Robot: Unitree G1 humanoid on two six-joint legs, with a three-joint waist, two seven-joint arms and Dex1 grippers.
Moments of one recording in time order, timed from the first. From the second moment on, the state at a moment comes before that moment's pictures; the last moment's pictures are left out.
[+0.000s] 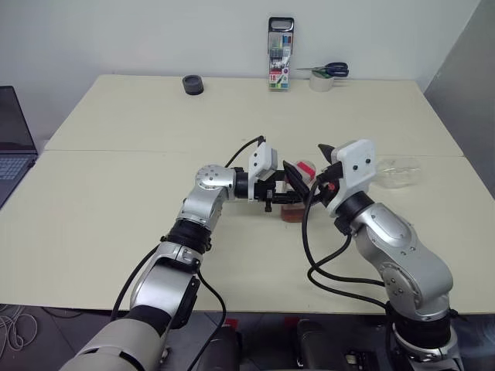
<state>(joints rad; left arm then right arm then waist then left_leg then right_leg) -0.88 0.20 -0.16 0.61 -0.23 -0.03 -1.30 -0.37 -0.23 0.13 -0.67 0.28 0.78 0.10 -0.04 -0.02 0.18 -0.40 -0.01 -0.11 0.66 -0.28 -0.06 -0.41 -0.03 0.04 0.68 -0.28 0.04</state>
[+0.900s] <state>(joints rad) -0.90 0.21 -0.18 0.62 -0.22 -0.01 -1.34 -0.72 -0.62 0.13 -0.07 0.51 0.60 1.02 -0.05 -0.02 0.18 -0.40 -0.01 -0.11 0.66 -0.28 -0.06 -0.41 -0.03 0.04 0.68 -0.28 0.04</state>
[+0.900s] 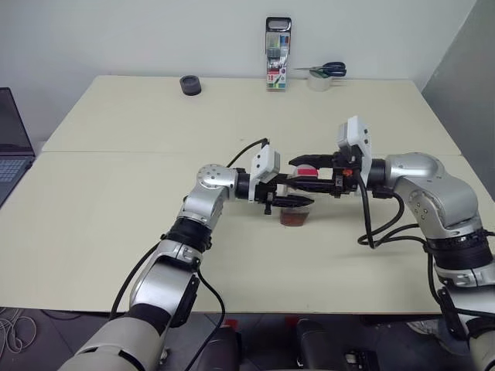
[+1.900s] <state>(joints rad) -0.94 0.18 -0.16 0.72 -0.20 -0.08 -1.30 -0.35 -0.12 0.16 -0.67 0.17 0.76 -0.01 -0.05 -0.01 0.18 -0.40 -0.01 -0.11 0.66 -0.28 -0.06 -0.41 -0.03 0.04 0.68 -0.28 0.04</state>
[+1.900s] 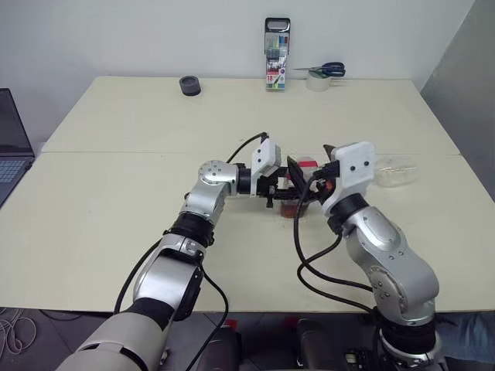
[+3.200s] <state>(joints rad) -0.97 0.21 -0.16 0.72 -0.18 -0.07 -1.36 -0.67 -0.59 0.04 -0.14 0.53 0.65 0.93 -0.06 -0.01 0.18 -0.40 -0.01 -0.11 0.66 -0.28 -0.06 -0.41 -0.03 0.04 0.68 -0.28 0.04</state>
